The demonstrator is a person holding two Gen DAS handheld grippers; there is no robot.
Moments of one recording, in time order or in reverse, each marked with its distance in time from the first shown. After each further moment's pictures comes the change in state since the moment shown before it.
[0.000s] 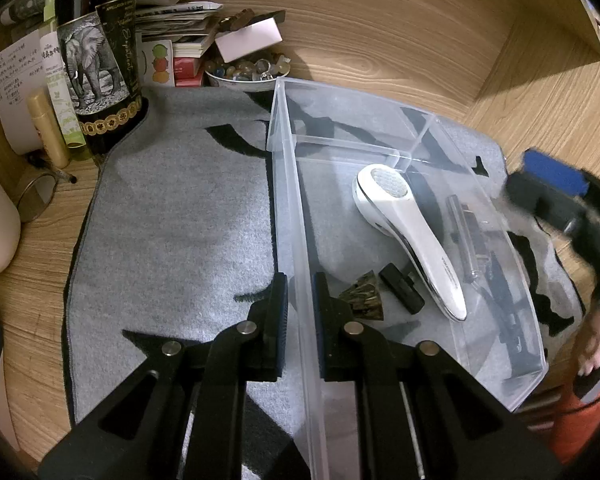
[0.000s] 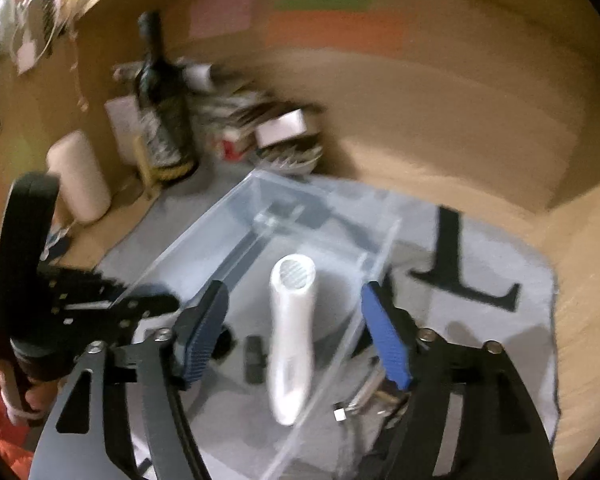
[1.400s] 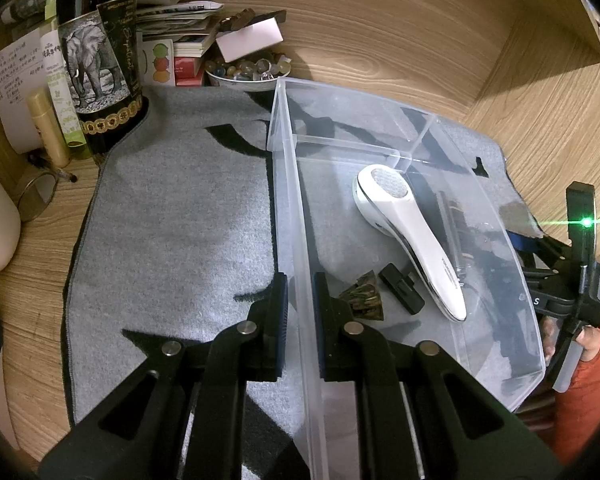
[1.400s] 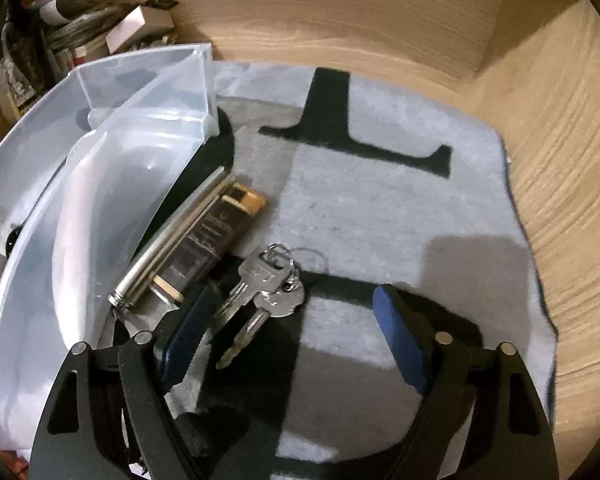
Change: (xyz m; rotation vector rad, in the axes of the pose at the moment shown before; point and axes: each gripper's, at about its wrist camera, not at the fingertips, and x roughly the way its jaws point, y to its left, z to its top) left arm 0.000 0.001 -0.001 0.000 -0.001 -0.002; right arm 0.052 -0.094 -0.082 0.148 0.274 -0.204
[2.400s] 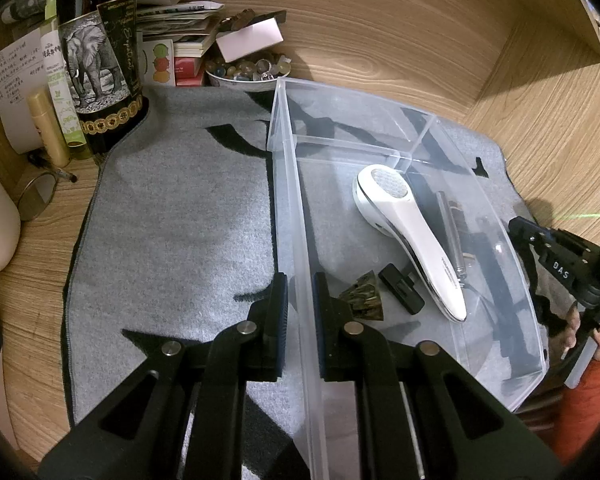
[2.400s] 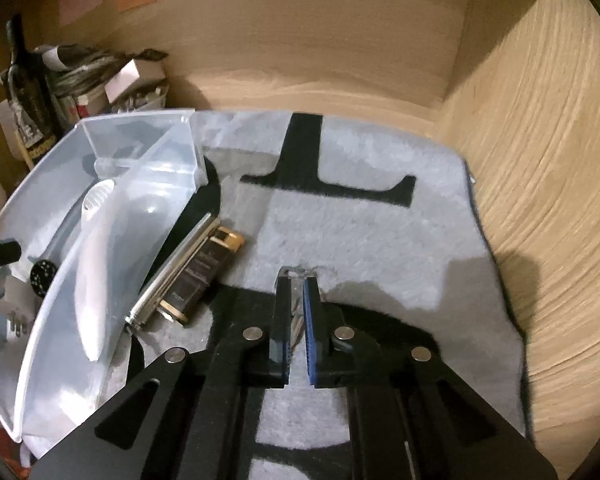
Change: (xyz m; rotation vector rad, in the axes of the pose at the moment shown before) left arm -0.001 0.000 0.000 -0.001 -0.001 -0.001; right arm -0.035 -0.015 0.002 0.043 -0.132 -0.014
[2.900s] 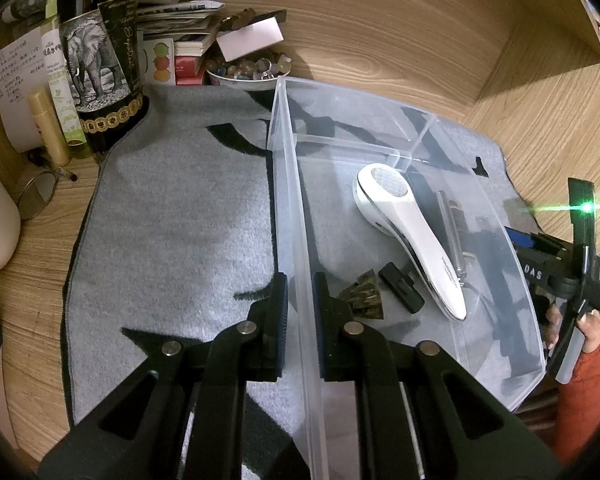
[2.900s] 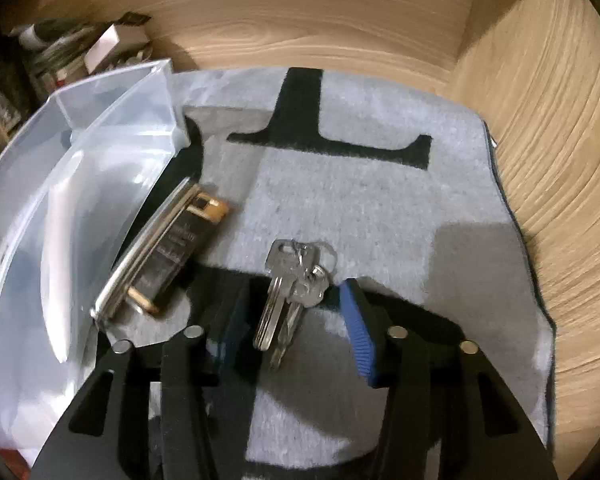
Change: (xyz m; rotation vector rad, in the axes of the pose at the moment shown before) left arm 0.000 0.000 0.000 -0.001 0.000 0.000; right arm 0.042 -0.003 -0.001 0.036 0.126 0.014
